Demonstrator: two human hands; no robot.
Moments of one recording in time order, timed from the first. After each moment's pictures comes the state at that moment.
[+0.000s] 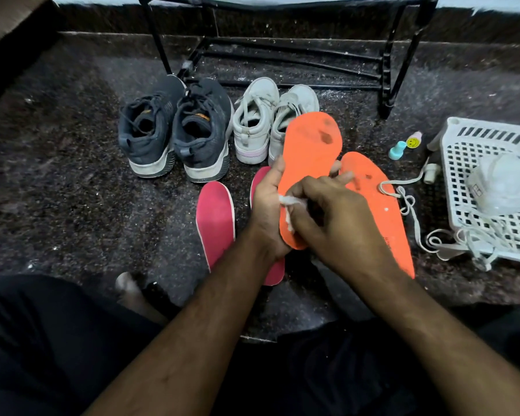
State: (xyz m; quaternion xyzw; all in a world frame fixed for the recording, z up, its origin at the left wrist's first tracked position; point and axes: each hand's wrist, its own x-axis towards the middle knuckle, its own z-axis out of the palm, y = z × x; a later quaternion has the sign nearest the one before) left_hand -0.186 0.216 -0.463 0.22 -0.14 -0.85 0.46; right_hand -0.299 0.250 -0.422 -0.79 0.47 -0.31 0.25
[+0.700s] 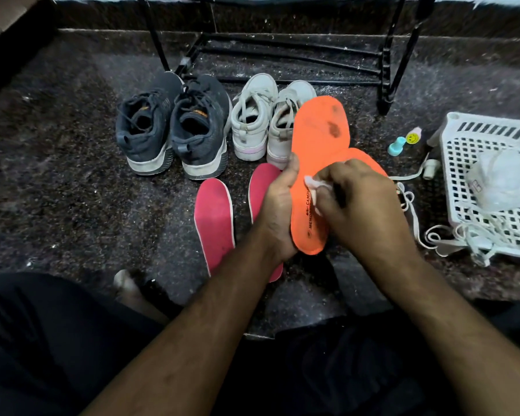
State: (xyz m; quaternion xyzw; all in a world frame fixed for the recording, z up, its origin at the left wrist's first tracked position) left_hand -0.200 0.221 -0.466 0.27 -0.14 -0.82 0.48; right_hand -0.320 0.233 -0.424 -0.77 0.53 -0.30 0.17
